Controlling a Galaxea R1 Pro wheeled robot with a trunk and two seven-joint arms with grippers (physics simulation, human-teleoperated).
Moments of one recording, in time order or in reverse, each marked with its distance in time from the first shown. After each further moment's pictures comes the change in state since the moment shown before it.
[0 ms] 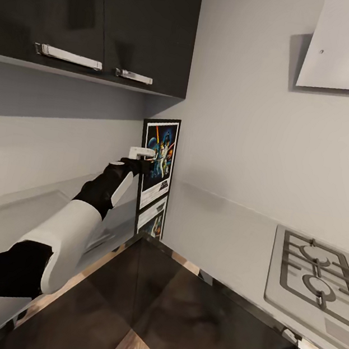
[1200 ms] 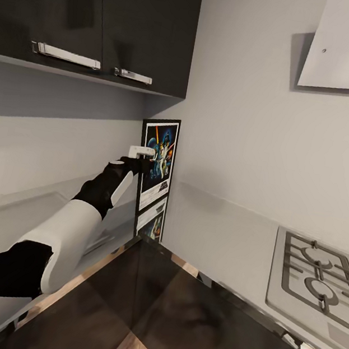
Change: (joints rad) left arm 0.000 0.000 0.000 -0.011 0.000 0.000 0.001; right arm 0.000 0.000 0.000 -0.001 0.000 0.000 0.000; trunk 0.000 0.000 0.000
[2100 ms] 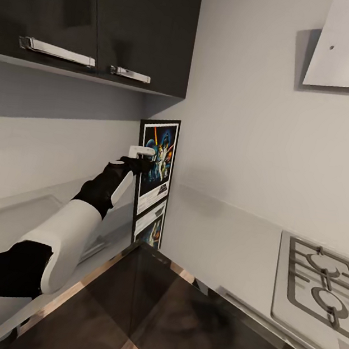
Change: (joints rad) left arm 0.000 0.000 0.000 0.000 0.001 0.000 -0.001; right arm 0.000 0.000 0.000 0.000 0.000 -0.001 0.000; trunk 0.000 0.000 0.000
